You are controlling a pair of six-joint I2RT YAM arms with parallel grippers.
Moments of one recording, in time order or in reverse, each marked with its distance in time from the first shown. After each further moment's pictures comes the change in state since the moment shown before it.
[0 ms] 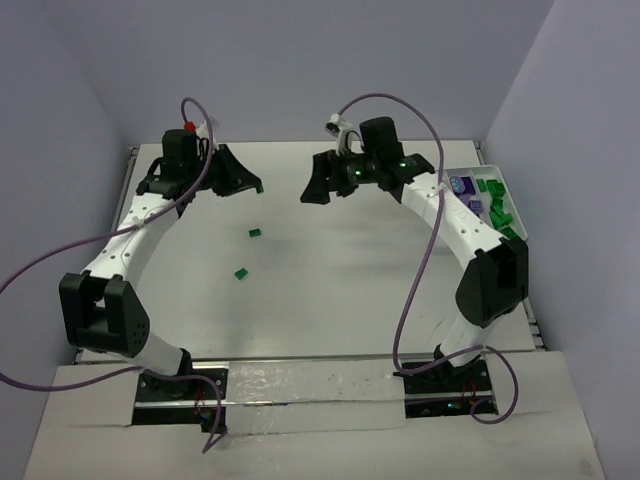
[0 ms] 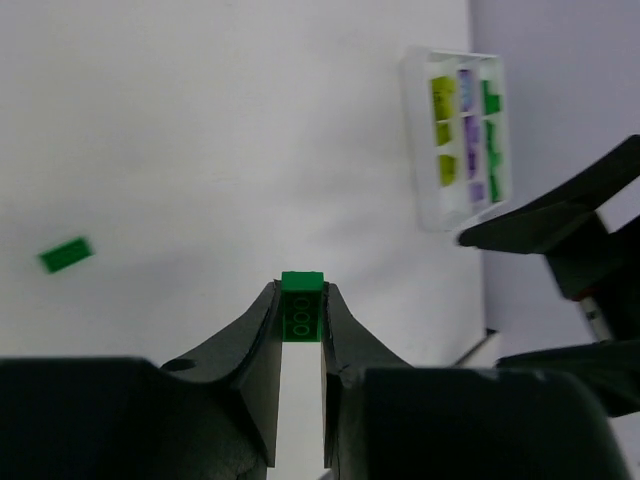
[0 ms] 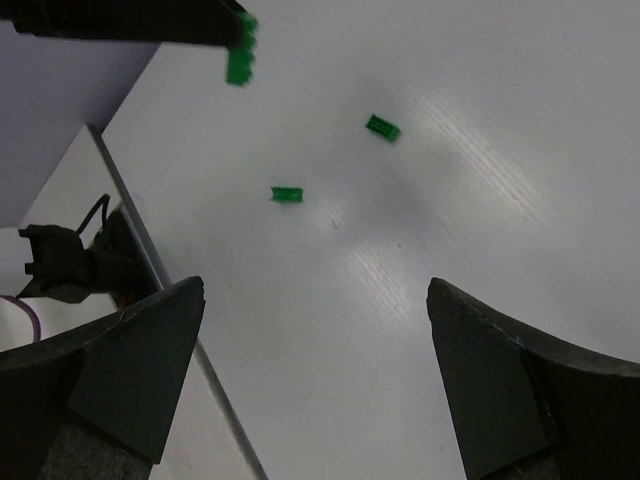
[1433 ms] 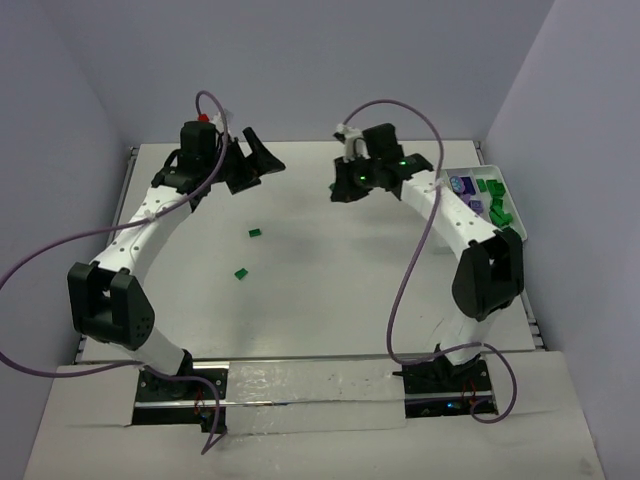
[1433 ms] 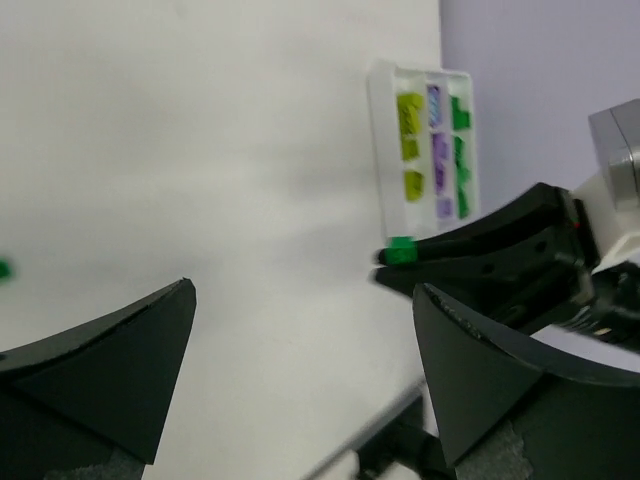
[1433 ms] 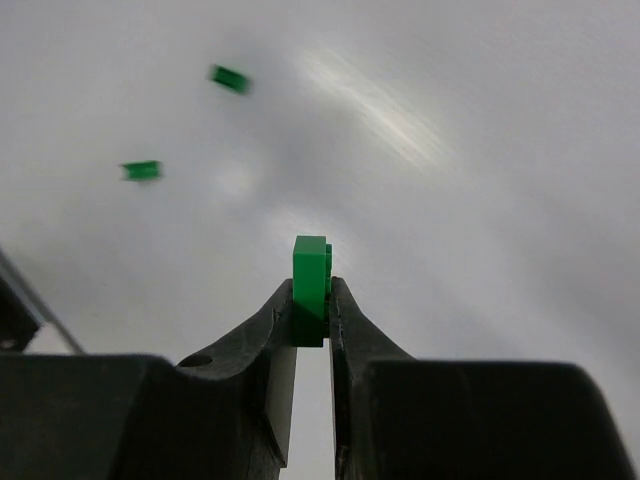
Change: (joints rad) left arm -0.116 0.049 0.056 0.066 -0.063 -0.186; right arm 0.032 0.079 0.033 -0.060 0.240 -0.101
